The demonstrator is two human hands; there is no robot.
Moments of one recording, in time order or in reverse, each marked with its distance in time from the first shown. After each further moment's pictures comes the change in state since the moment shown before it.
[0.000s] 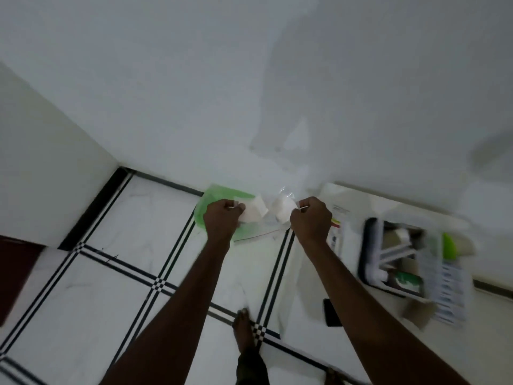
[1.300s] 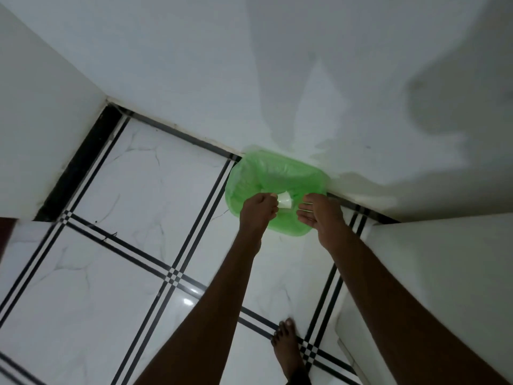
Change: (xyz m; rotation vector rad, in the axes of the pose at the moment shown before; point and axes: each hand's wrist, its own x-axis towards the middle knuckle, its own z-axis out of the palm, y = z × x) left_hand 0.323 -0.241 0.037 -0.343 -0.272 -0.367; right_hand 0.131 0.088 0.403 0.348 -0.384 0.673
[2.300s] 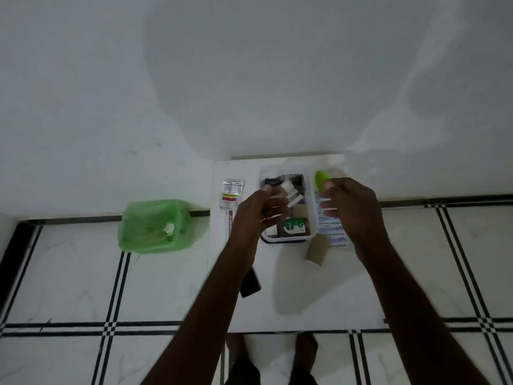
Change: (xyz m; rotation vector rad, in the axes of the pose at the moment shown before) left_hand -0.501 0.006 0.358 0.072 -0.581 0.177; right_hand -0.384 -0.014 -0.581 -0.043 0.370 -0.603
